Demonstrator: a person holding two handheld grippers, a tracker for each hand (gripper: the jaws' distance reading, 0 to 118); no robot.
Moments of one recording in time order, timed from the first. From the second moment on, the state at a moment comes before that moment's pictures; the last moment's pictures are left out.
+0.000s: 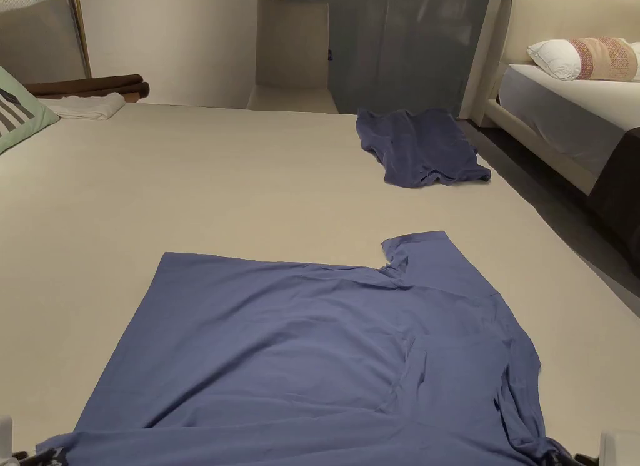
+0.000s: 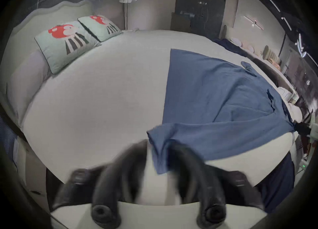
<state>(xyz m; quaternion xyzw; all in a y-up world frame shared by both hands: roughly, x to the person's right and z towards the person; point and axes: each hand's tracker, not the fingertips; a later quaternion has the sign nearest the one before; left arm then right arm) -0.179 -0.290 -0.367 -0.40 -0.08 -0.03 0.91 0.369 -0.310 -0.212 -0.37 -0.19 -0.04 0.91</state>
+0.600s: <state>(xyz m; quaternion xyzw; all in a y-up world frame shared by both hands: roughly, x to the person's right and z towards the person) -0.116 -0.163 -0.366 -0.11 -0.12 0.06 0.98 0.331 -0.195 -0.238 -0.06 -0.22 -0.02 0.97</state>
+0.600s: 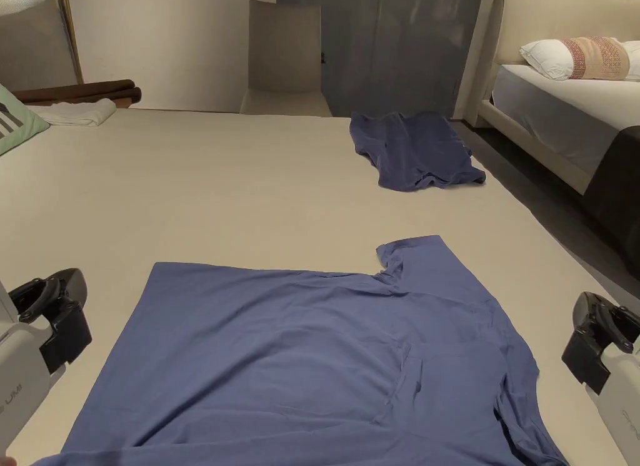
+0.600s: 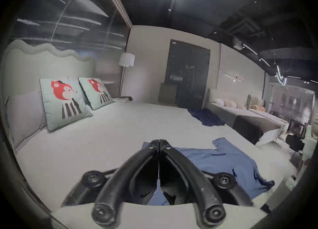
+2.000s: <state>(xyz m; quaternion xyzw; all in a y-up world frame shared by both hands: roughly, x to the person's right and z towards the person) -0.163 -0.304 -0.381 -0.39 -0.06 0.04 0.92 0.332 -0.243 -0.254 -0.16 -0.20 -0.02 0.97</state>
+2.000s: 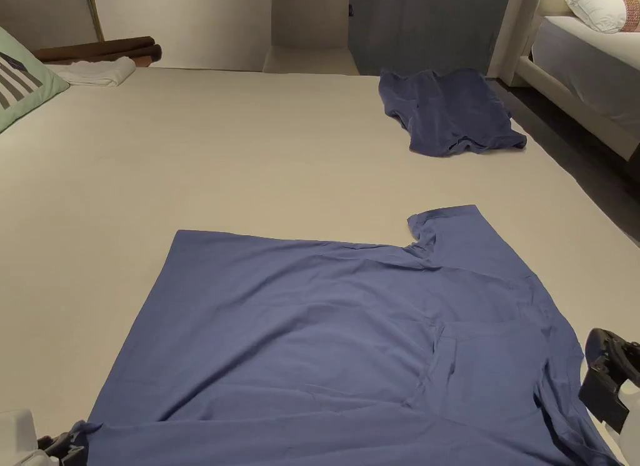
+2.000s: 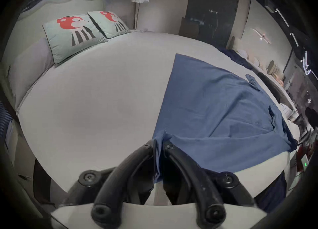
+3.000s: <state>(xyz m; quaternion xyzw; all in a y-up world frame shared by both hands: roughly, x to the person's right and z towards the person) -0.146 -0.217 -0.486 -0.29 -0.08 0.10 0.95 0.398 -0.246 -0.285 -0.22 -0.18 -0.13 0.95</state>
